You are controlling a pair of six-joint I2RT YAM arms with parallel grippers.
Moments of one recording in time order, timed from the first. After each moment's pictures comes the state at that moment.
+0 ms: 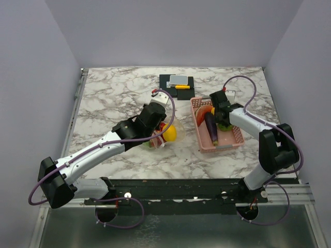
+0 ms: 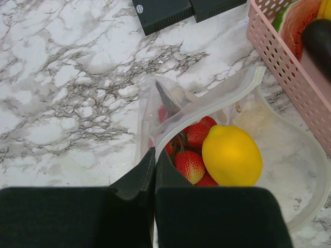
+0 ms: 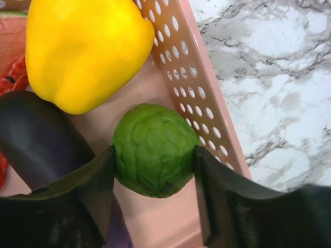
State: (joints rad) left arm -0.89 1.23 1.09 -0.45 -0.55 -0.17; right arm 0.34 1.63 1.05 -0.49 0.59 0.39
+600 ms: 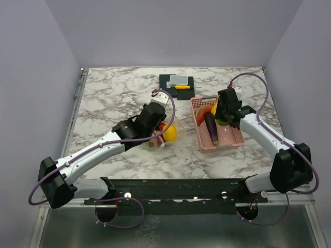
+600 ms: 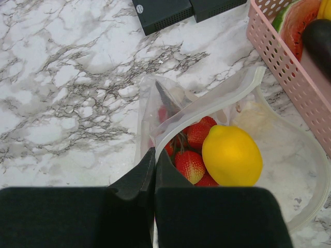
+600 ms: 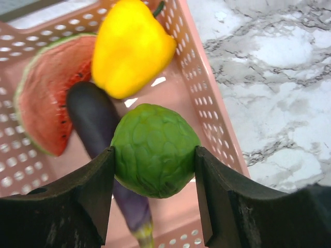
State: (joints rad) left arm -0.89 1.23 1.09 -0.45 -0.55 -0.17; right arm 0.34 1.44 1.02 -0.50 0.49 0.39
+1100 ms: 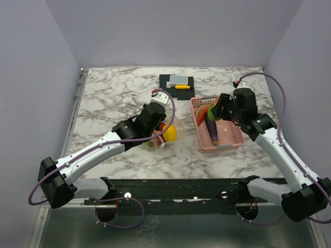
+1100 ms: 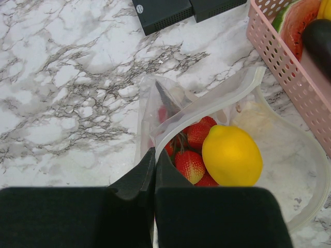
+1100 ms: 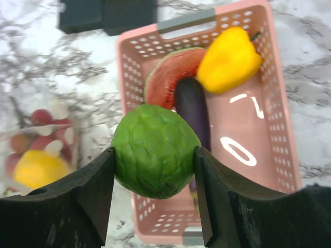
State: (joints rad) left arm -0.89 1.23 1.09 -0.45 -0.55 -0.17; right arm 0.36 1.13 1.03 -0.52 0.17 0.39
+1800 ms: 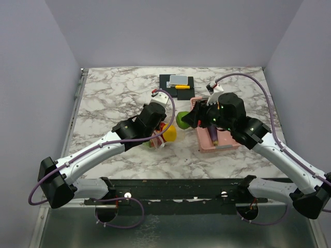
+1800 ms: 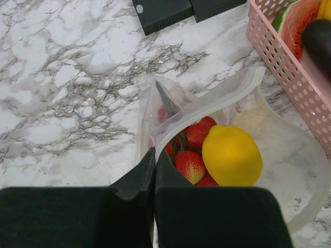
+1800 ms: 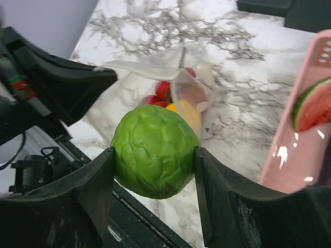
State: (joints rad) left arm -0.89 1.23 1.09 -0.45 -0.55 -0.17; right arm 0.69 1.08 1.10 -0.45 -0.06 0.45
